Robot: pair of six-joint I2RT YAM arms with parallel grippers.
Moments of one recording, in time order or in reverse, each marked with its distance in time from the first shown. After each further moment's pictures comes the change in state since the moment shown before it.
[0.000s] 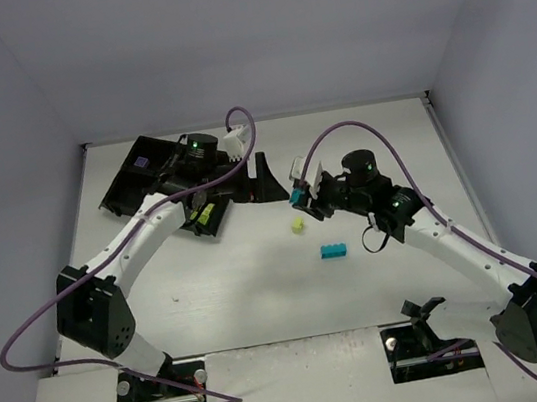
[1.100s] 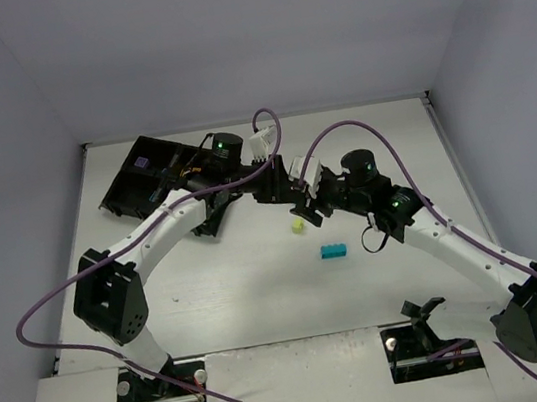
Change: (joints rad) left arm -0.109 0.115 0.040 0.129 0.064 -0.082; right arm 0.008 0.006 0.014 0.001 -0.004 0.002
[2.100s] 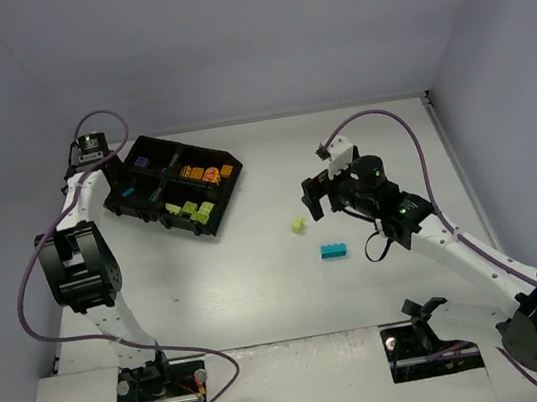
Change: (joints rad) left arm 0.730 0.158 0.132 -0.258 -0.814 0.161; right arm -0.022 -0.048 -0.067 0.016 0.414 0.487
